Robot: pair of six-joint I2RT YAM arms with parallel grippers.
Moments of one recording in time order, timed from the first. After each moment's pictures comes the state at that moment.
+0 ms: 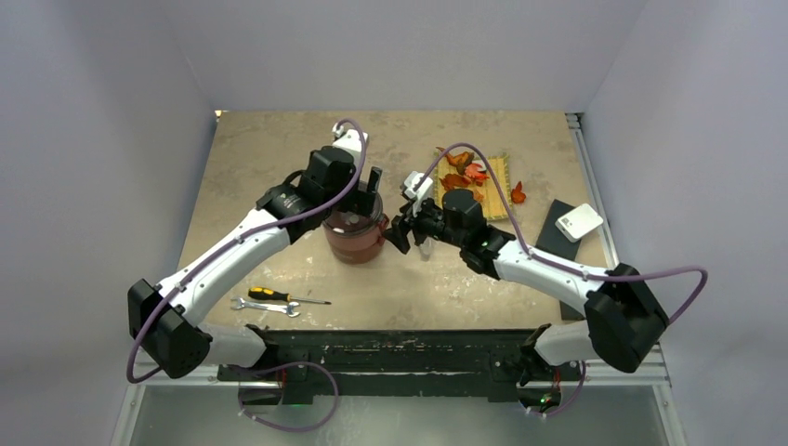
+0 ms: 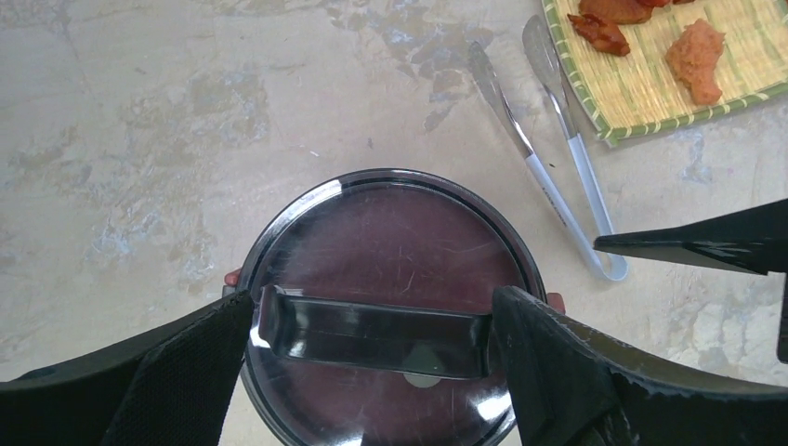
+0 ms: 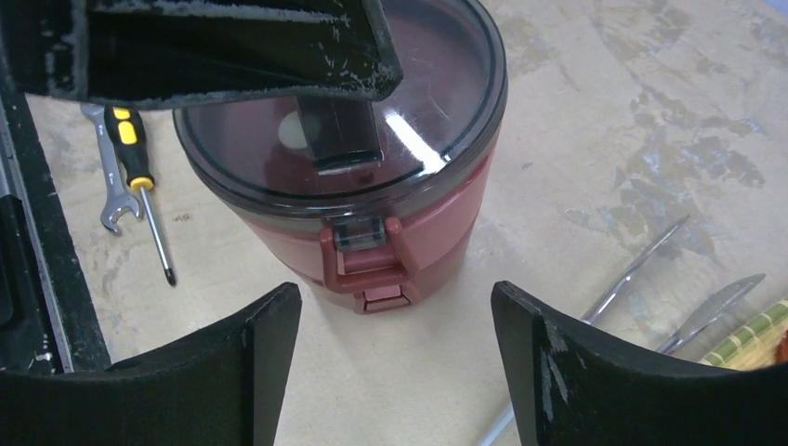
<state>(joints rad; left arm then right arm) -0.67 1.32 1.25 -0.56 -0.32 -0.20 0.75 1.33 0.78 0.29 -0.24 -0.01</state>
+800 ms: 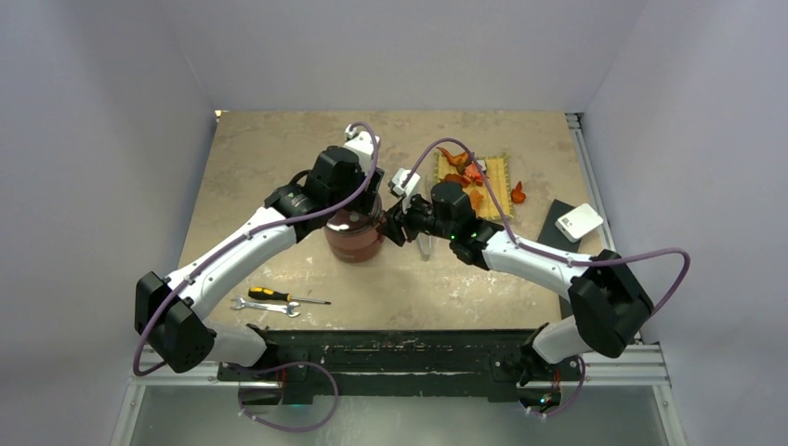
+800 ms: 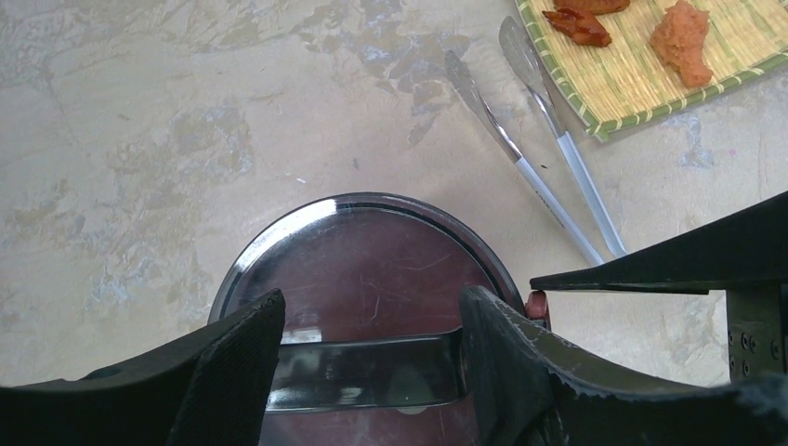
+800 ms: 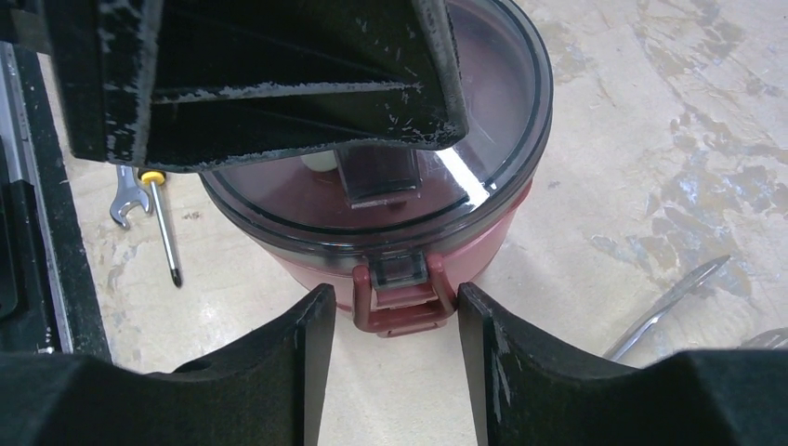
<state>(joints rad) -0.66 1.36 1.24 -0.49 -0.28 -0.10 0.75 1.46 0.87 0.27 -0.31 -0.04</state>
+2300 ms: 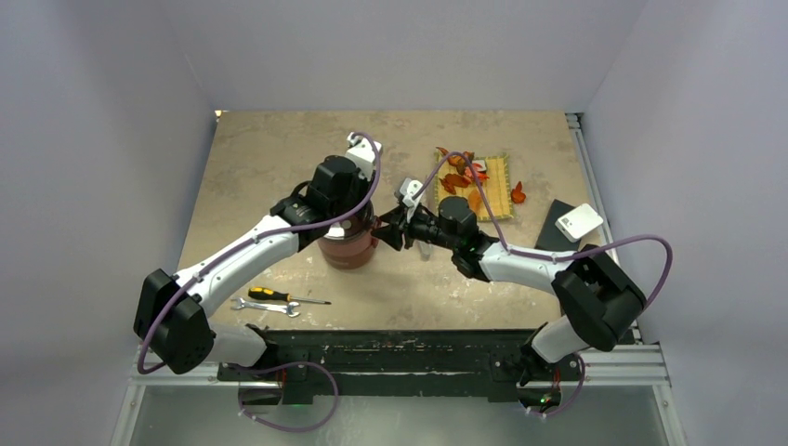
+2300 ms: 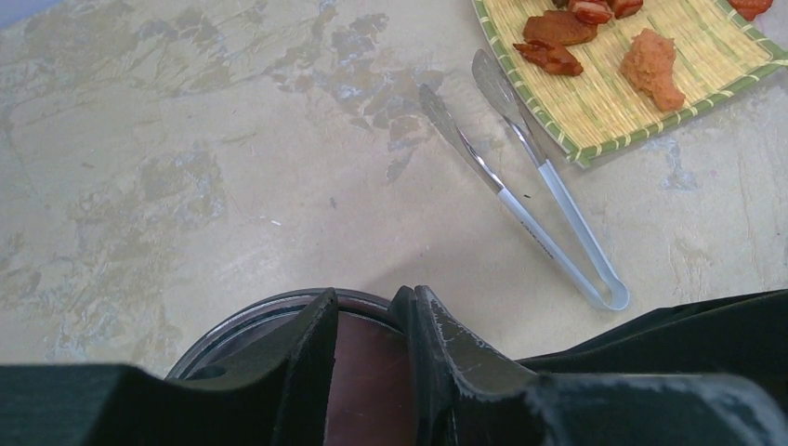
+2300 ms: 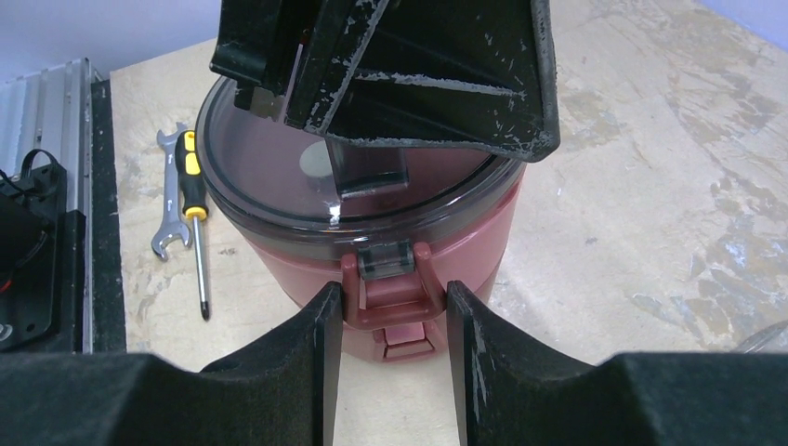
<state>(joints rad) -0.66 1.36 1.08 -0.26 -0.20 -0.07 0.75 1.51 0.72 0.66 -0.39 0.03</state>
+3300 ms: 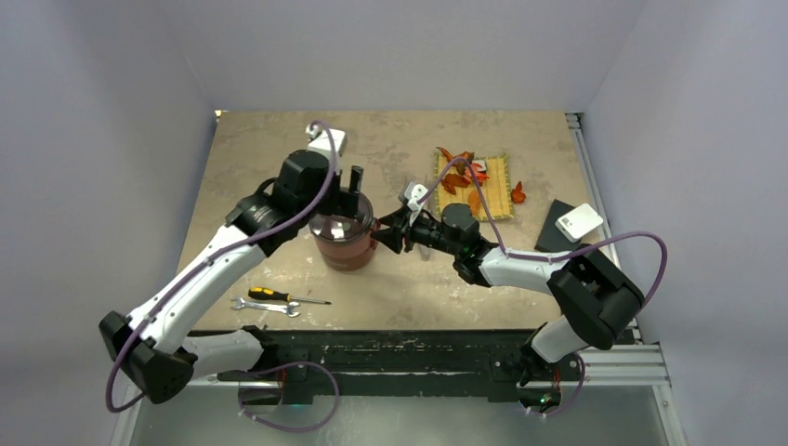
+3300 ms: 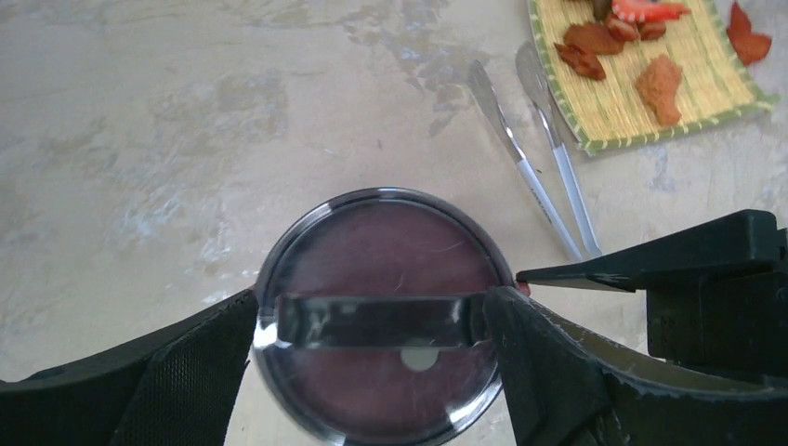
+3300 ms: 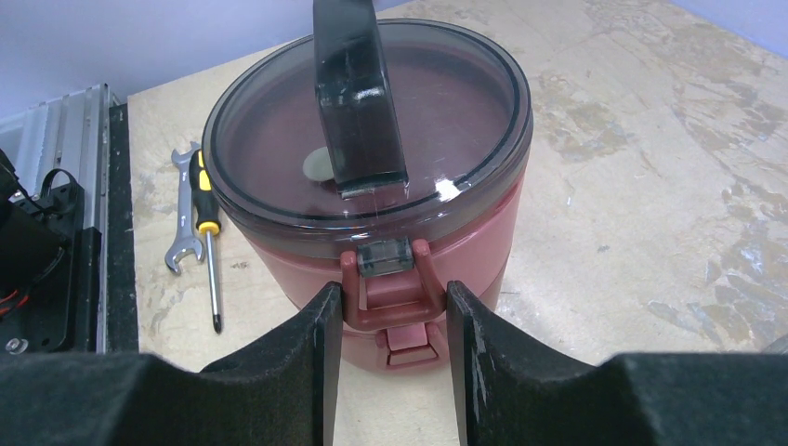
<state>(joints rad) -0.65 1.22 1.24 -0.61 -0.29 -0.20 0.76 1.52 0.66 0.79 -0.38 0.08</state>
